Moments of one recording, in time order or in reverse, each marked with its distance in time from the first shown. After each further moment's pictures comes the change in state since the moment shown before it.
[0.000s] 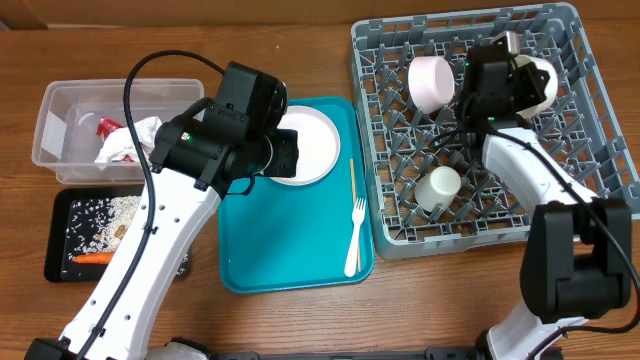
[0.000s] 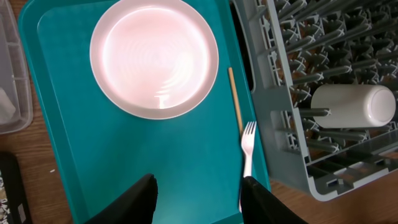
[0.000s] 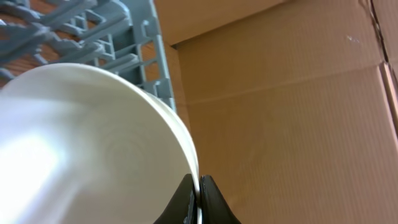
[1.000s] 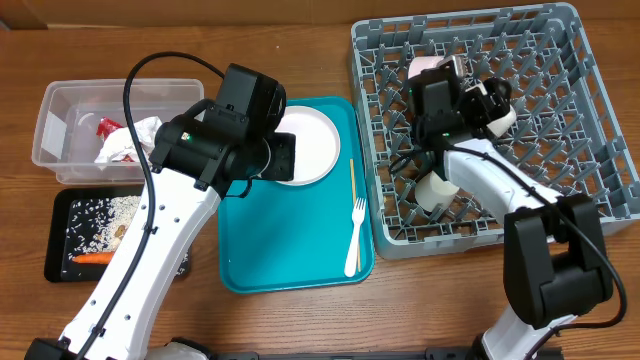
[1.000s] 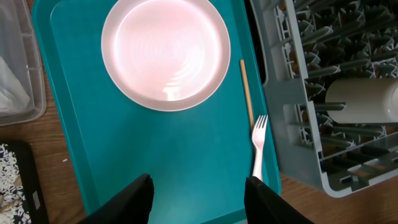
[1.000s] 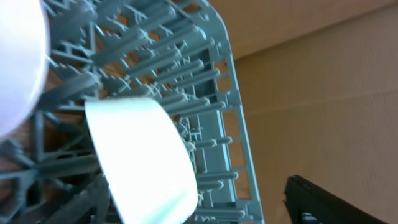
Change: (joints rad) left arm 0.000 0.000 0.000 -0.037 -0.027 0.005; right arm 0.183 0.003 -0.050 -0.147 -0.026 0.264
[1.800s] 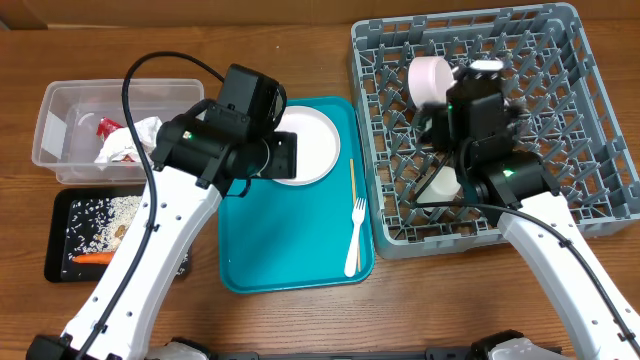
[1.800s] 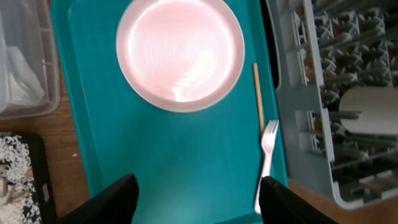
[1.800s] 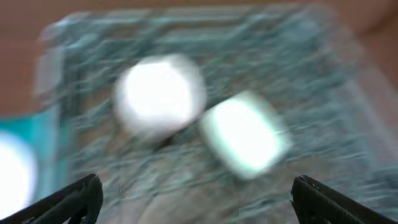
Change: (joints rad) left arm 0.000 0.010 0.000 0.006 -0.055 -0.040; right arm 0.029 -0.492 -0.001 -0.496 -0.674 0.645
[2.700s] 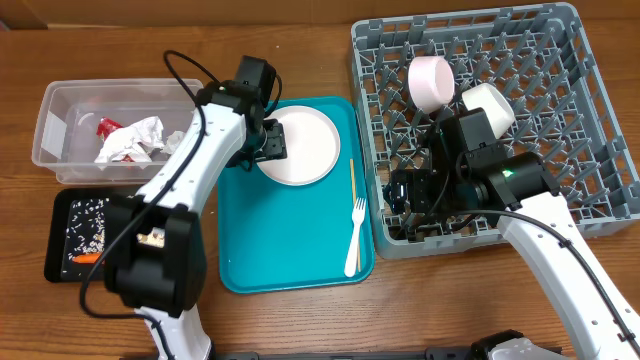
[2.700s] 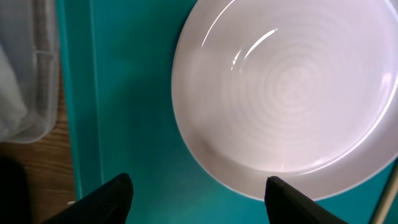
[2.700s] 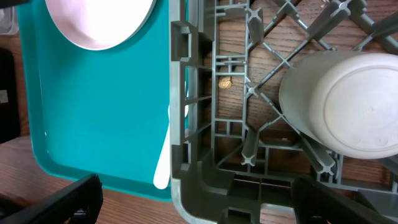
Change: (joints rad) left arm 0.134 0.448 0.000 0.163 -0.059 -0.071; right arm 0.001 0.000 0.000 -0.454 -0.592 0.060
